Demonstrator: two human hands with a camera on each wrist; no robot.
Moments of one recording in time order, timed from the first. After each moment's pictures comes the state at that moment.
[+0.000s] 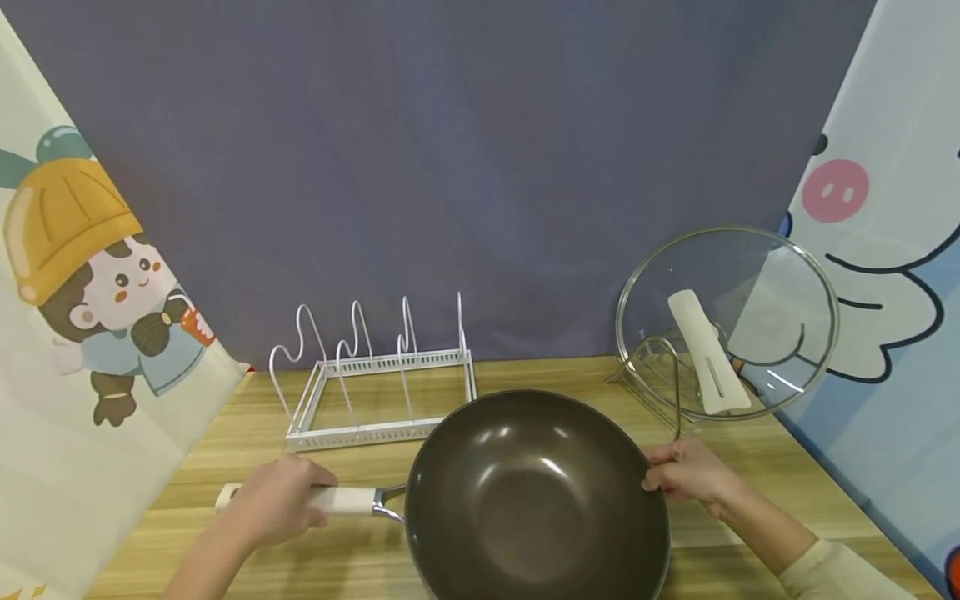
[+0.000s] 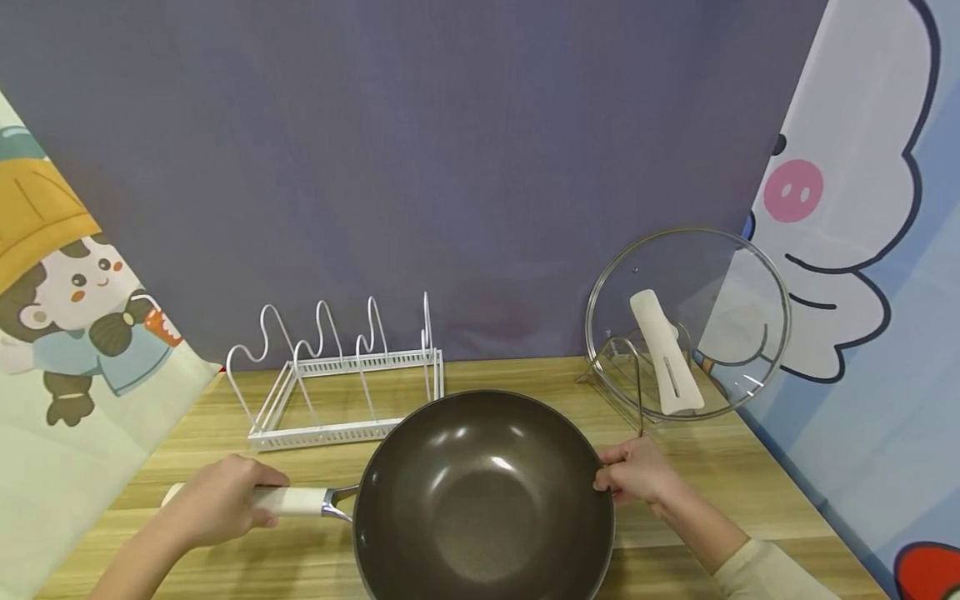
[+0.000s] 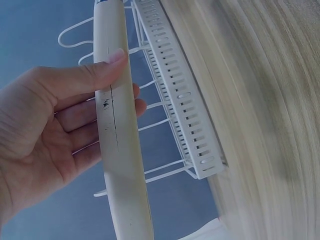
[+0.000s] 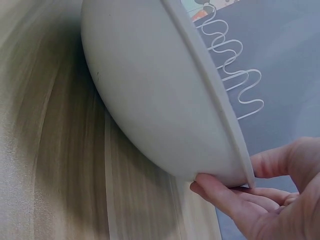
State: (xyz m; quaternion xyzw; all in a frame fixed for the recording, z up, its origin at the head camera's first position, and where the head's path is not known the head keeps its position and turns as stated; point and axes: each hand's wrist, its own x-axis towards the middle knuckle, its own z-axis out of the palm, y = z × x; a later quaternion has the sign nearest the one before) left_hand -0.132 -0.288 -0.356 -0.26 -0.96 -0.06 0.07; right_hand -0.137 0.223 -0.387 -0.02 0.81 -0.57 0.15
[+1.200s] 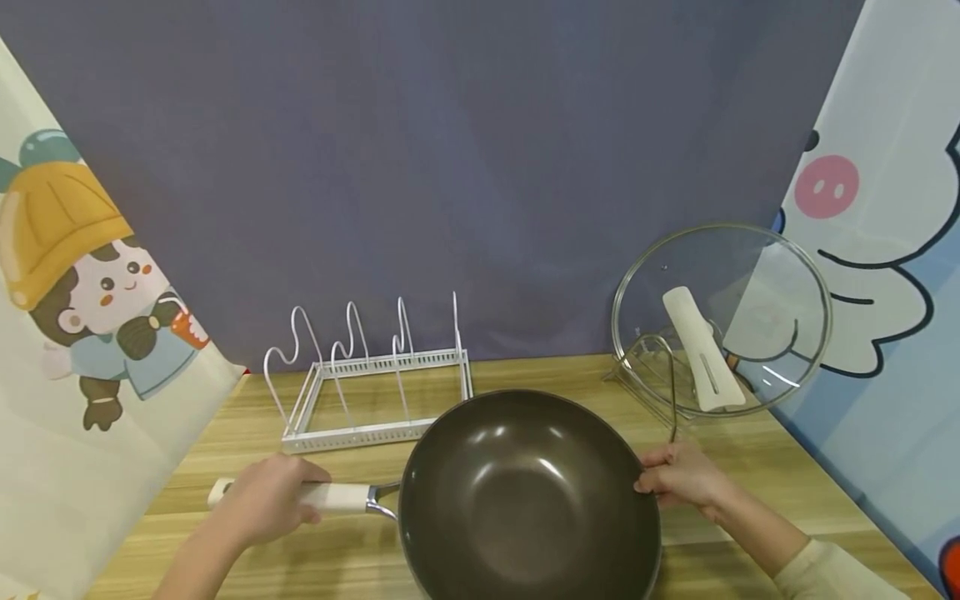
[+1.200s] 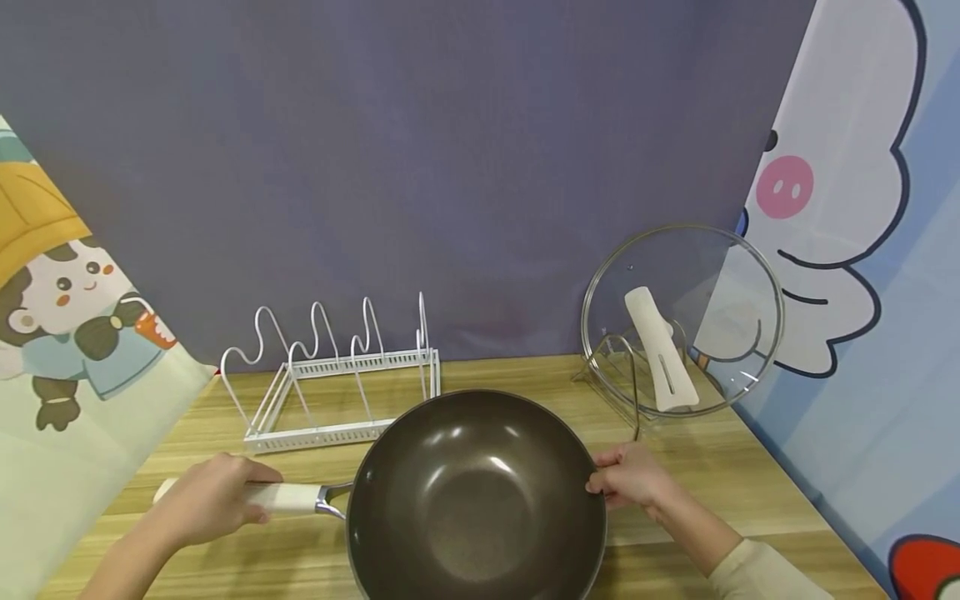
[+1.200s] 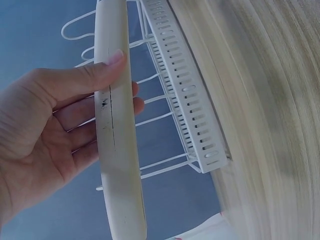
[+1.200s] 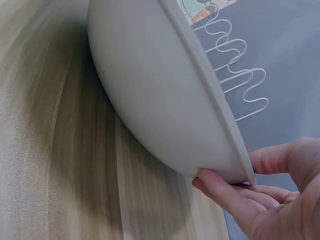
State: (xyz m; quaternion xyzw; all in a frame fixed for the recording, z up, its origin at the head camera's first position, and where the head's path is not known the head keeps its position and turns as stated) left_hand -0.137 -0.291 -0.351 -0.23 -0.97 -0.07 0.05; right_hand -0.135 0.224 -0.398 -0.03 0.79 -0.59 0.17
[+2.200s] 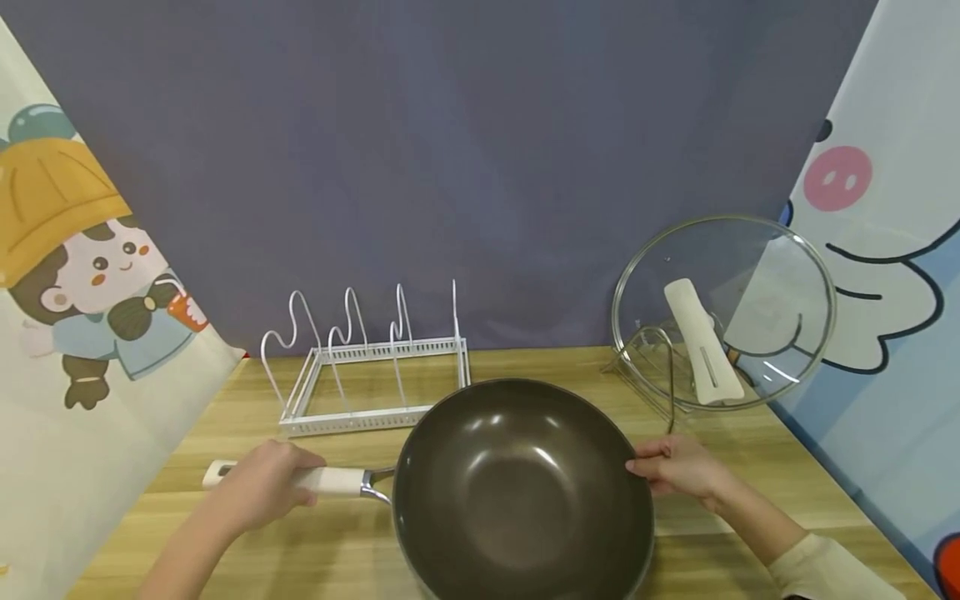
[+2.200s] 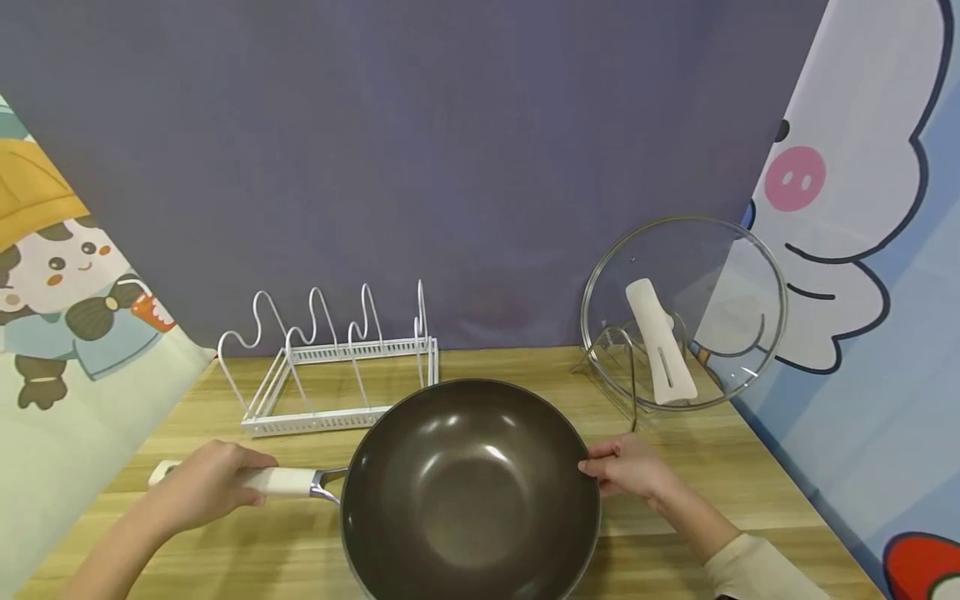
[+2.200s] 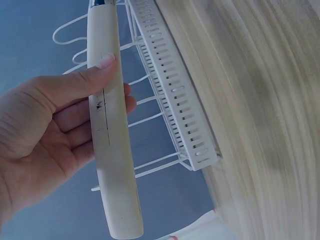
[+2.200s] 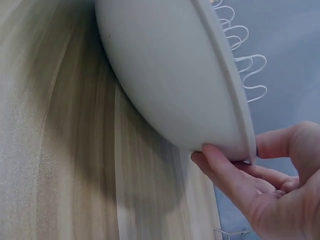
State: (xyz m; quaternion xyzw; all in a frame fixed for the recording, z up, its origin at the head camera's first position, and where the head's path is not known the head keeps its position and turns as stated) left_hand -0.138 -0.293 -0.356 -0.25 -0.96 -0.10 0.05; right_hand -0.140 0.230 -0.396 -0.03 0.83 -0.53 0.18
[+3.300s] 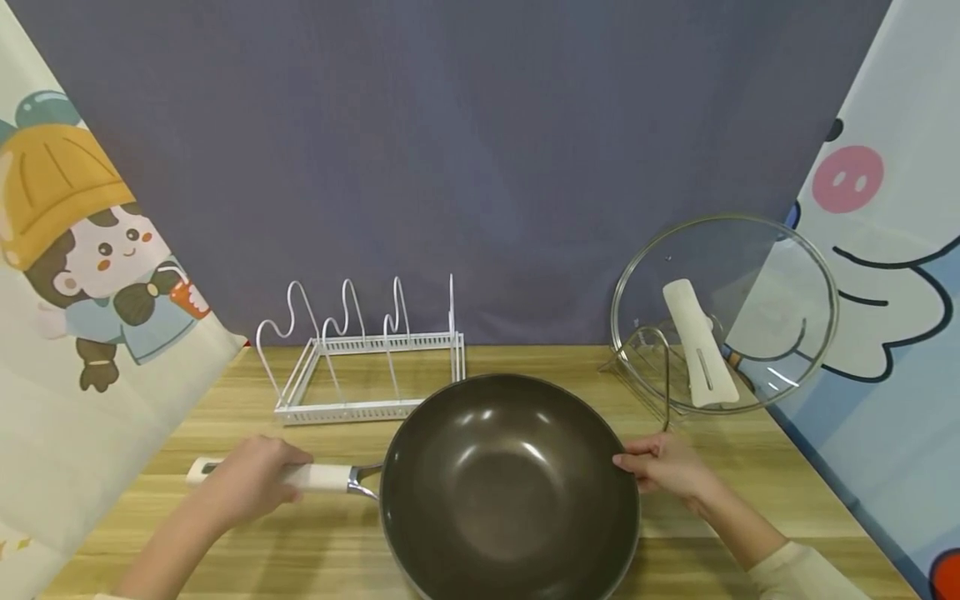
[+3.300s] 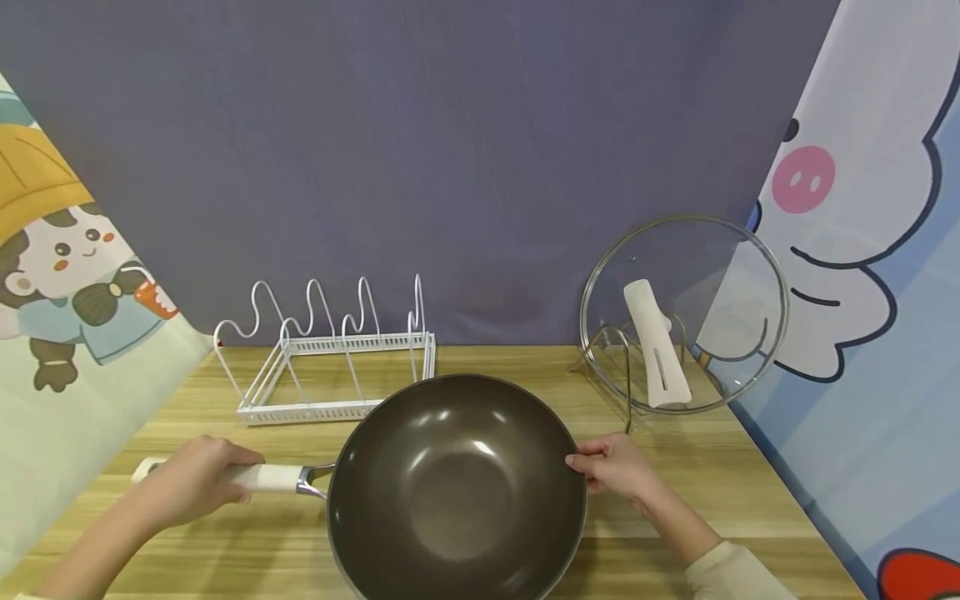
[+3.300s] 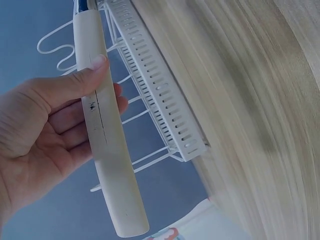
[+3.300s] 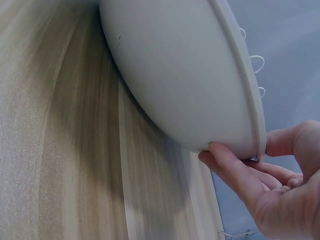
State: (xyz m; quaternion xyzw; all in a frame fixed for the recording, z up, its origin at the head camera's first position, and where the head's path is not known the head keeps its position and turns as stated) left_hand -0.127 -0.285 -0.351 -0.24 -0.97 -0.08 0.04; right_hand -0.147 0.233 -0.407 -0.06 0.81 -0.56 0.17
